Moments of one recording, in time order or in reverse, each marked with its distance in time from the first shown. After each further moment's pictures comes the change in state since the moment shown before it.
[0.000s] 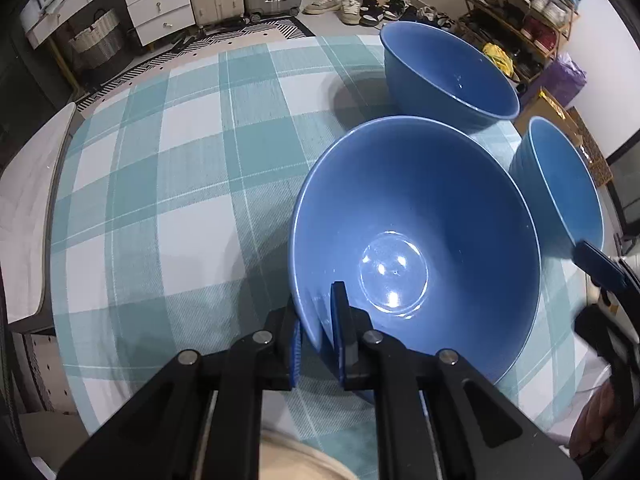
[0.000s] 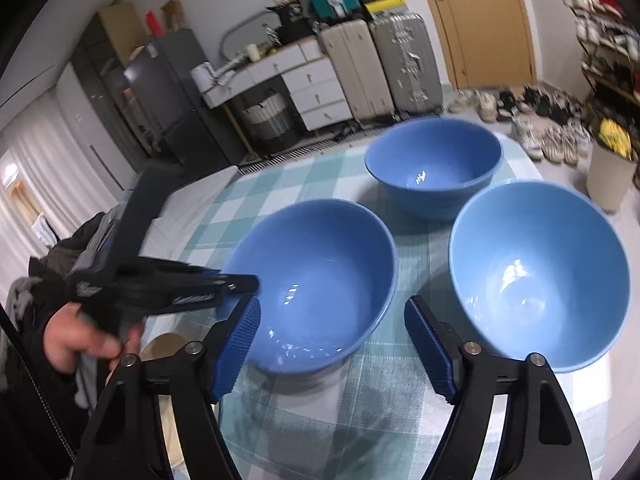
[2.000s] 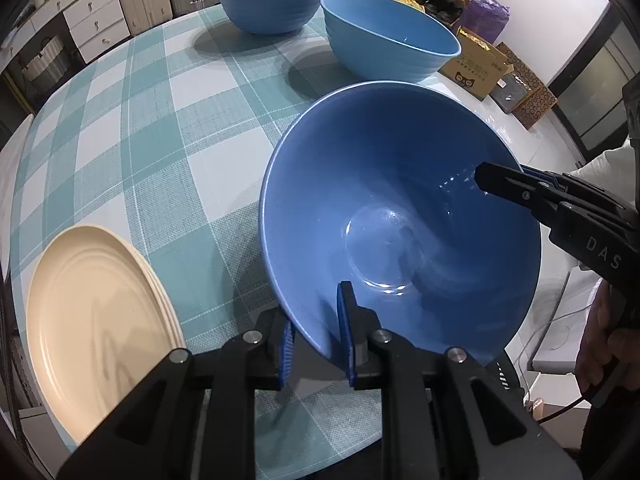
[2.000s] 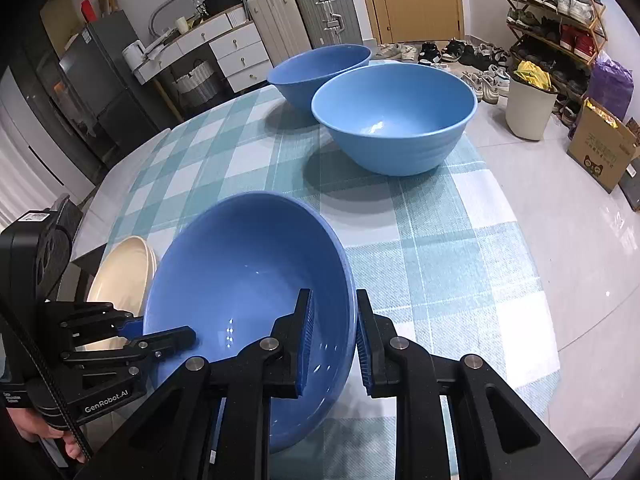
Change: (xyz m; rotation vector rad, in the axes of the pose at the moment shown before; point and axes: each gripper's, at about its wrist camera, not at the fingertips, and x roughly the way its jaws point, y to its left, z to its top) left arm -0.035 -0.123 -0.157 0.171 0.025 -0.114; right arm -0.092 -0.034 -0.126 0.087 0.113 -0.245
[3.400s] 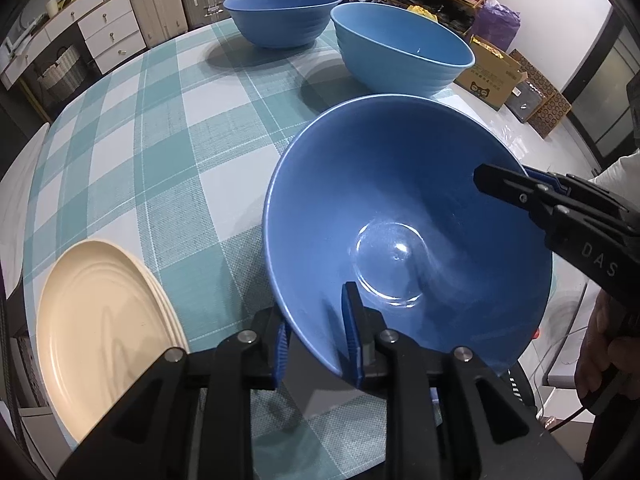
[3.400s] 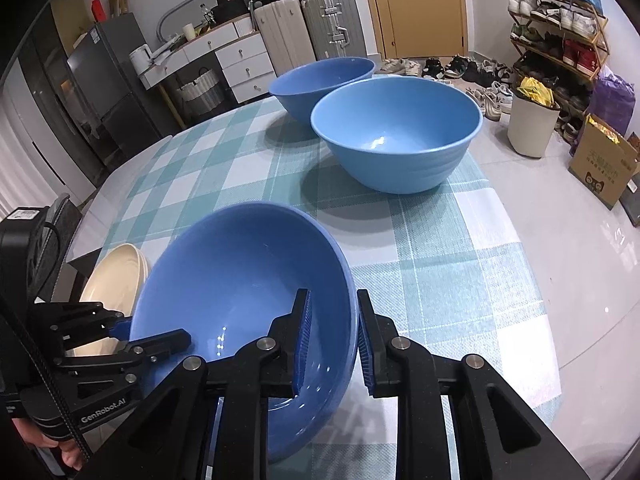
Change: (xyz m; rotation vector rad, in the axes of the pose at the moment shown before) left arm 0.004 -0.003 0.006 -0.012 -0.049 0.069; right arm 0.013 -0.003 0.006 -0.027 -0.053 0.003
